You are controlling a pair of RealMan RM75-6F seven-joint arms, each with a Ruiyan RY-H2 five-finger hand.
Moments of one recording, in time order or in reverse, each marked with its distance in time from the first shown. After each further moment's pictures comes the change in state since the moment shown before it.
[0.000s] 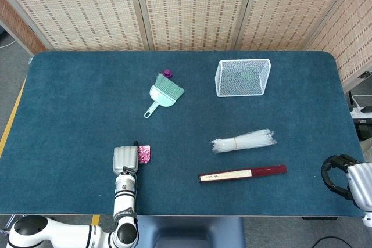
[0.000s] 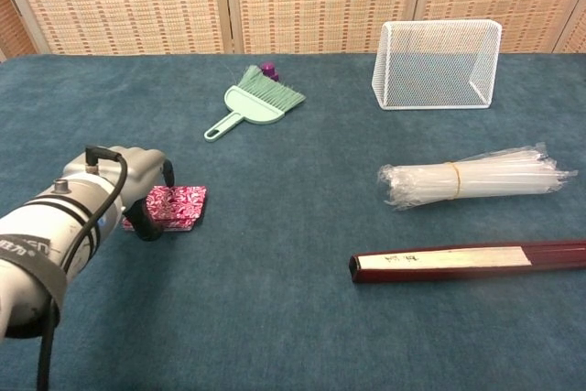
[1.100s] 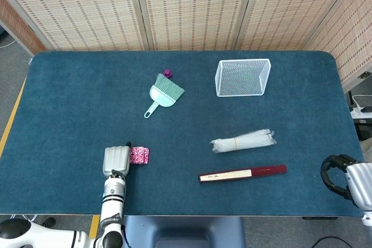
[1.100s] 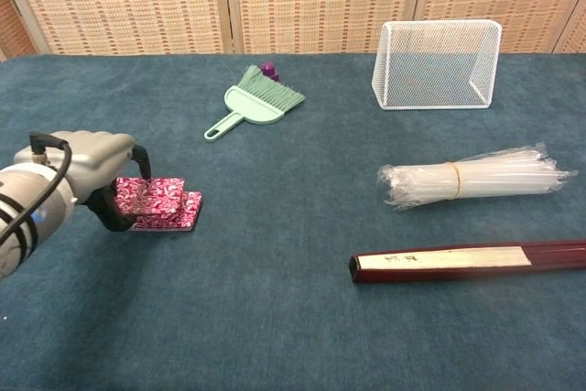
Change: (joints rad) left arm 0.074 0.133 0.085 -0.148 0.115 0.032 -0.075; right arm 0.003 -0.002 0.000 -0.003 0.003 -0.006 -0.006
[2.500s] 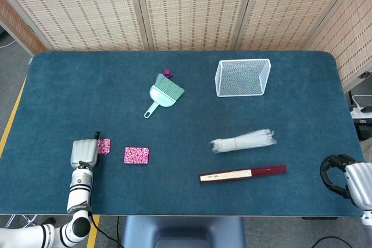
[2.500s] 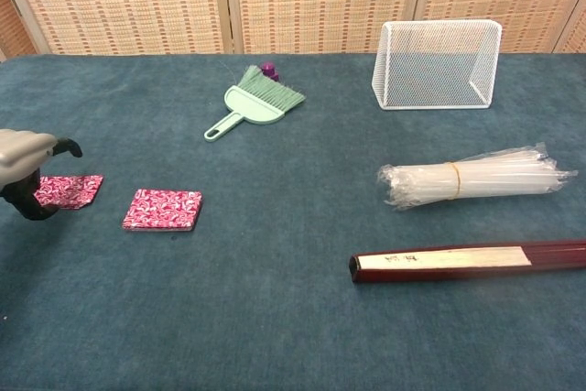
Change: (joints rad) left arm 0.083 0.201 0.079 0.216 0.066 -0.272 -0.227; right arm 0.003 -0.001 0.001 -0.006 0.007 -0.010 -0.011
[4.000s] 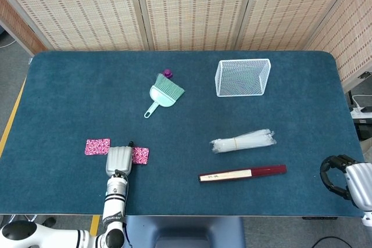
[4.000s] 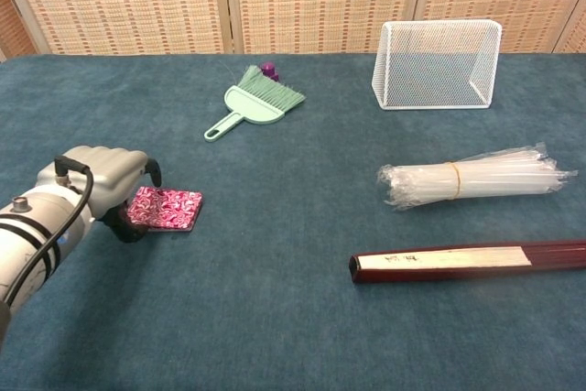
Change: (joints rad) left arm -0.078 -0.269 -0.047 -0.041 -0.018 0.177 0.188; right arm 0.000 0.007 -0.007 0.006 -0.012 0.005 0.019
